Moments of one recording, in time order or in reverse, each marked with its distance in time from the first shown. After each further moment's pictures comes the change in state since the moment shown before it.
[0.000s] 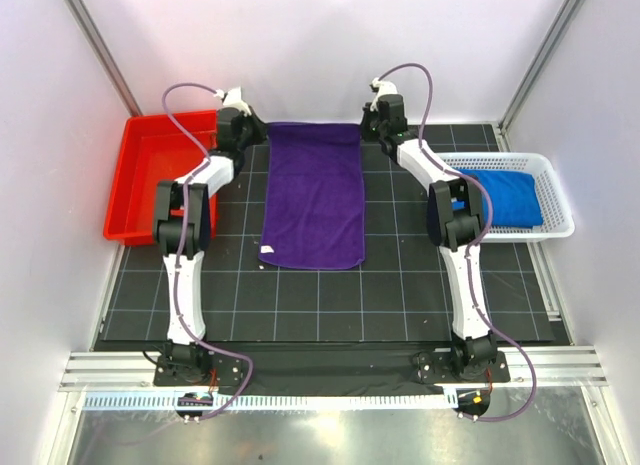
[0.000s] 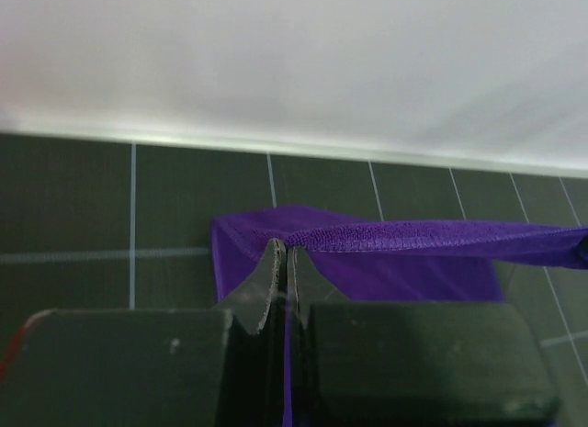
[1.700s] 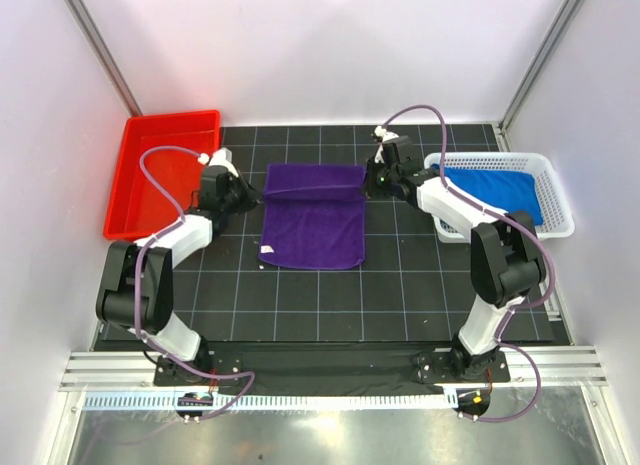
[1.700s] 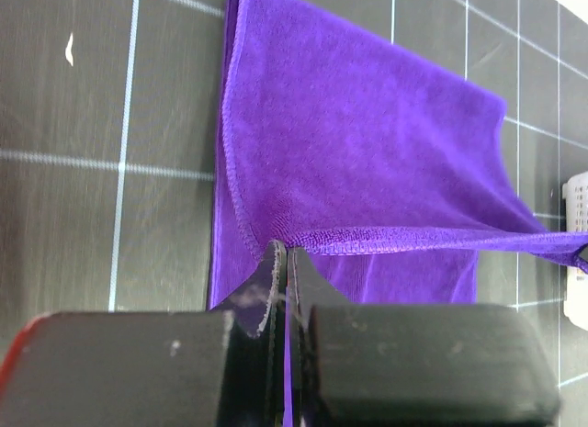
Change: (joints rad) left arm -0.042 -0.729 -0.918 -0.119 0.003 -0.193; right arm 0.108 -0.683 -0.834 -0.173 -0.082 0.132
